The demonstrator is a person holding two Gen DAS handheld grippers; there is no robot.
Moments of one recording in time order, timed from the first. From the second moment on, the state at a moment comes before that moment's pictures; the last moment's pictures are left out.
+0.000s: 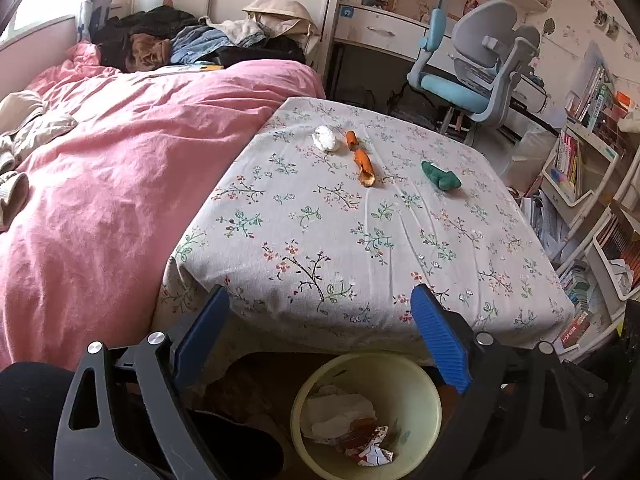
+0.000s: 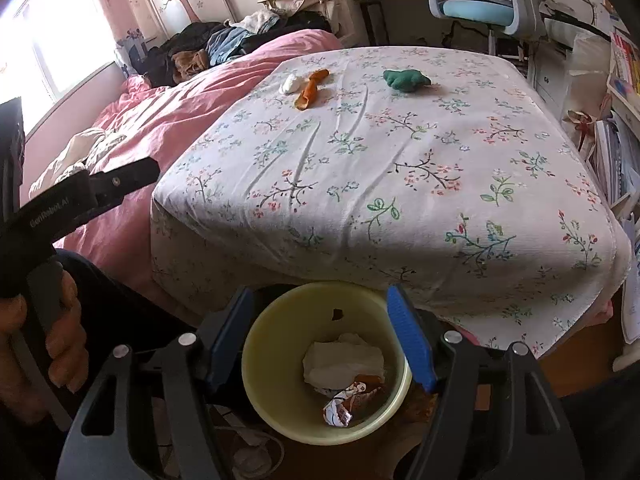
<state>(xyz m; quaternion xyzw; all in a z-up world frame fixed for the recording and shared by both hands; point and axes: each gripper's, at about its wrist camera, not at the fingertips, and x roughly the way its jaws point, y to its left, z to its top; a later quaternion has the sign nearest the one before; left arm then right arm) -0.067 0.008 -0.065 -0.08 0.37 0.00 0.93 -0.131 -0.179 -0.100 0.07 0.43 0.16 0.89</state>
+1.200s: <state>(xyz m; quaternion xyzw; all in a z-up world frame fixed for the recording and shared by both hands) -0.064 0.010 -0.067 -0.08 0.37 0.01 0.92 -0.131 -0.174 -0.104 0.06 0.44 0.16 0.88</state>
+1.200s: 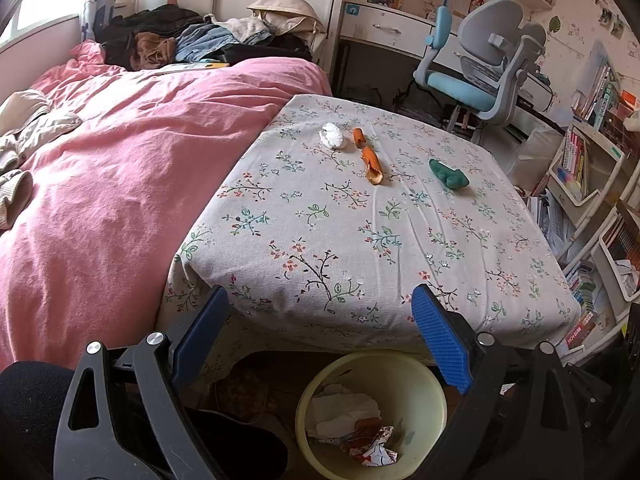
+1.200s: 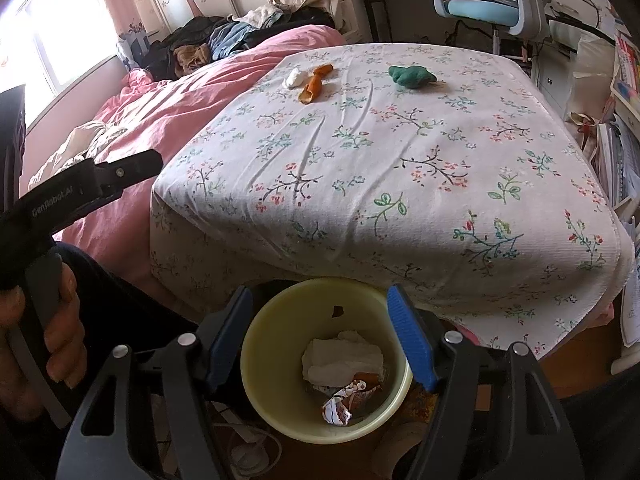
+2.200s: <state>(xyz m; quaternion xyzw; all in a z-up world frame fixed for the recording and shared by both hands) -0.063 0.010 -0.069 -0.08 0.37 0.01 0.92 -0.131 -0.171 -0.107 0.05 0.44 0.17 0.88</state>
